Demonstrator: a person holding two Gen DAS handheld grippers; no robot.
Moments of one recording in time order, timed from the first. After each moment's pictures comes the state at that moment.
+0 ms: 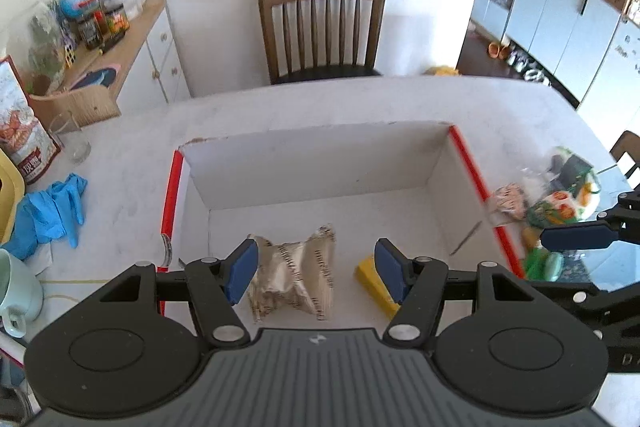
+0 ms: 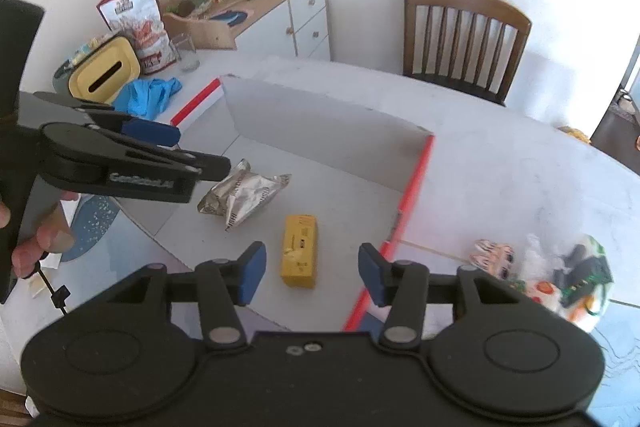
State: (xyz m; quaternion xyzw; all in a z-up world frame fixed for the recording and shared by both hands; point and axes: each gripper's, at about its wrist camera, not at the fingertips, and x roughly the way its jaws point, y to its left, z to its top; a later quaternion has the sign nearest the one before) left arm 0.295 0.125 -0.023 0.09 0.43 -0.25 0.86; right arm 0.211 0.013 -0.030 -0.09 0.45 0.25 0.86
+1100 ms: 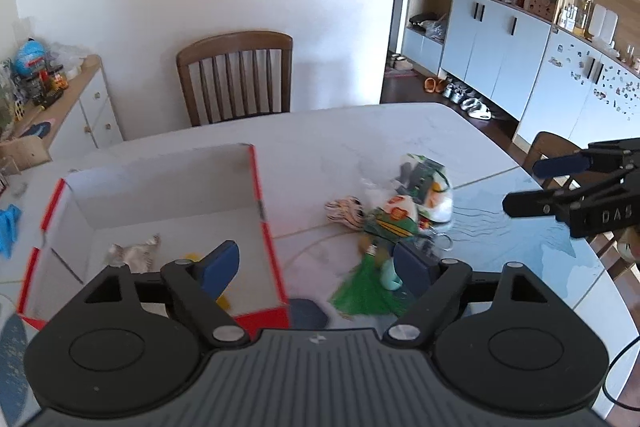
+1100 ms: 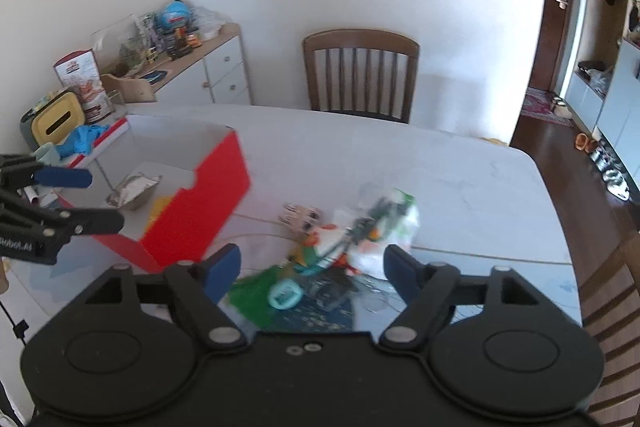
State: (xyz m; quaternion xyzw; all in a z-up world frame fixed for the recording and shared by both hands) left arm 0.144 0.015 -0.005 0.07 0.35 -0.32 0.88; right arm 0.165 -0.204 -0.017 -0.05 0.37 0.20 0.91
